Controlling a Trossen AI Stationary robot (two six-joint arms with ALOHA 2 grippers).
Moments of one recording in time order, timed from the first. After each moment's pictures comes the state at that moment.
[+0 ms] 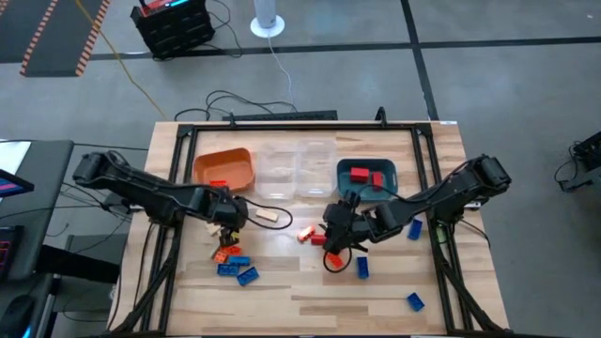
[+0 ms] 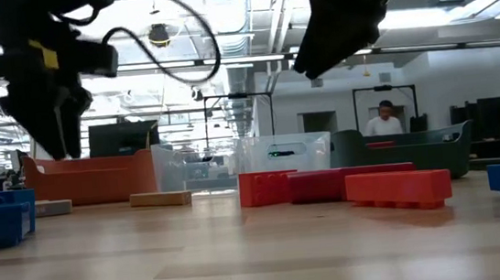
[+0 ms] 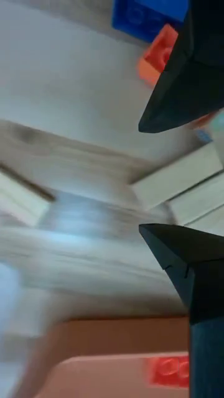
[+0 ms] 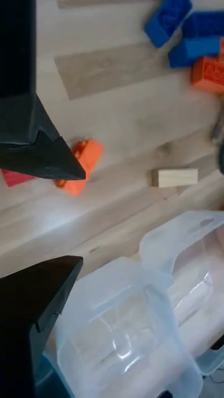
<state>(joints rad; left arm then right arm) -0.21 1.27 0.81 -0.85 -0.23 -0.45 0.34 1.59 1.13 -0.47 0.59 0.54</state>
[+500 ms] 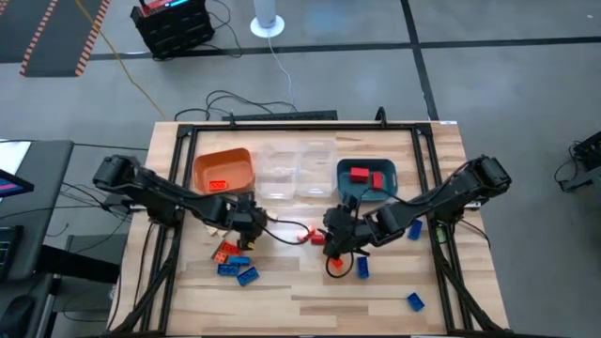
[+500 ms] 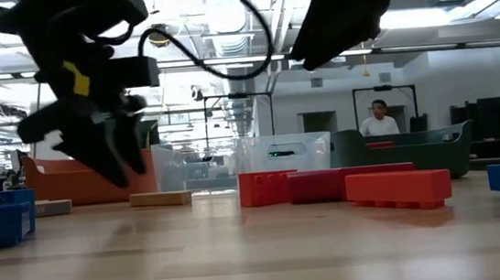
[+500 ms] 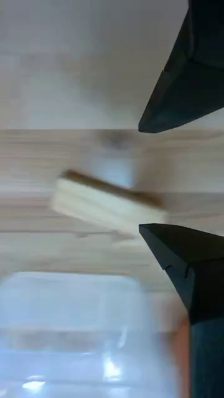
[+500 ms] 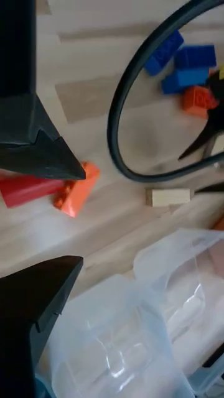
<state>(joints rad) -0.24 1.50 0.80 -0.44 -0.39 -0.10 0.38 1.59 1.13 -0.43 0.59 0.55</state>
